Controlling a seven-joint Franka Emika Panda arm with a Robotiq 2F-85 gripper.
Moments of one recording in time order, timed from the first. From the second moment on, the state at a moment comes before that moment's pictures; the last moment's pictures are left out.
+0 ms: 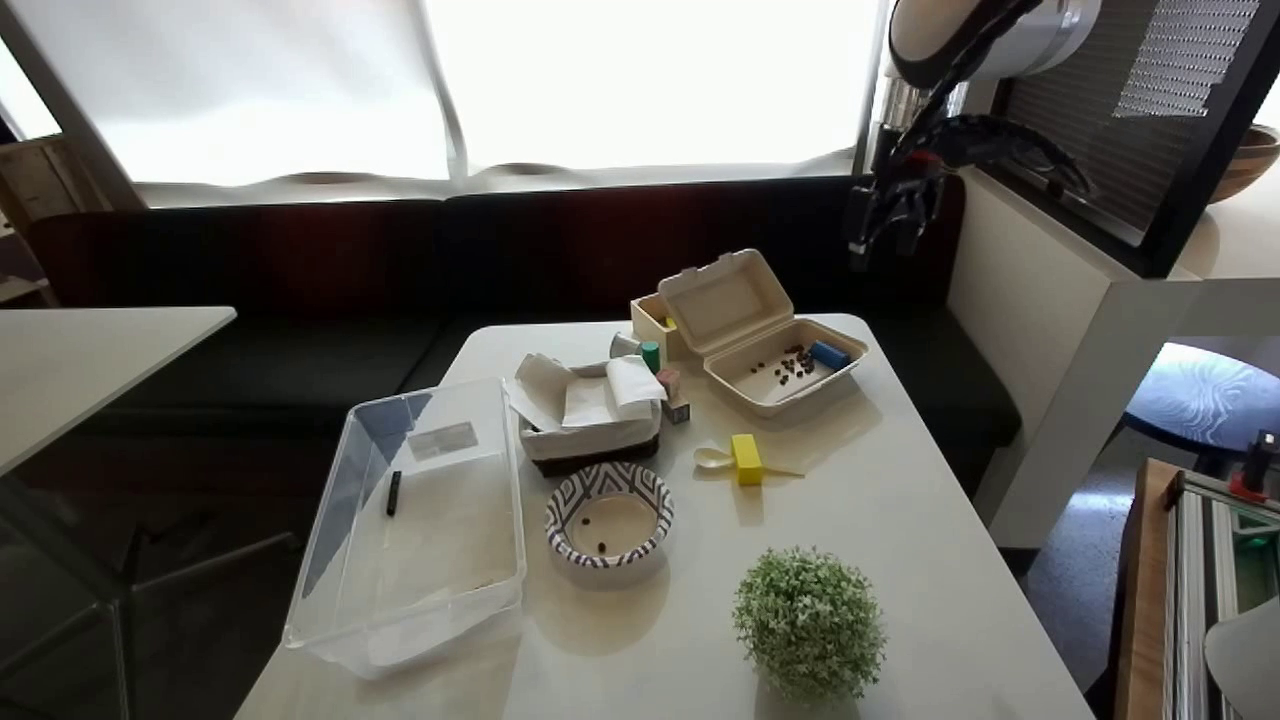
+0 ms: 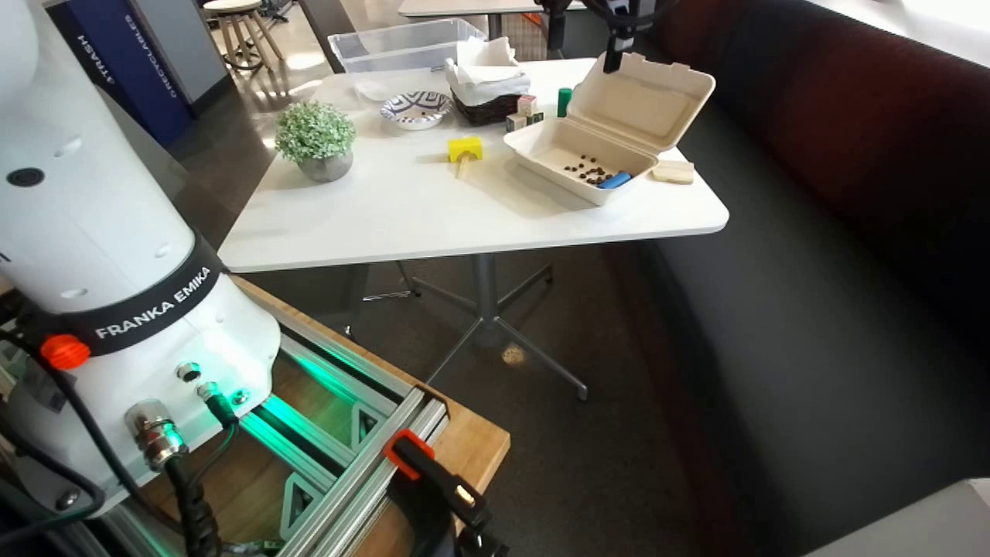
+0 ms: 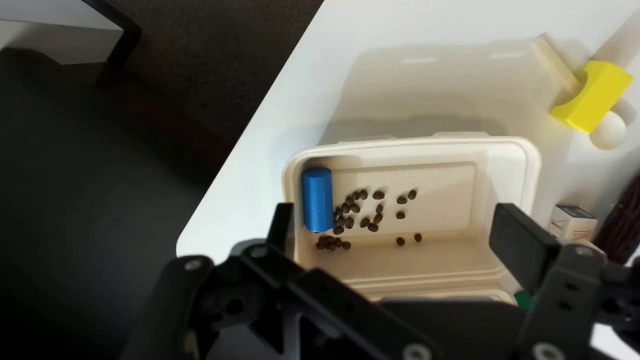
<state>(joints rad) -0.17 -0.06 -0.27 -2.34 0.02 2.29 -0.14</state>
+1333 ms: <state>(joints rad) -0.18 0.12 -0.25 -2.30 0.06 2.50 -0.19</state>
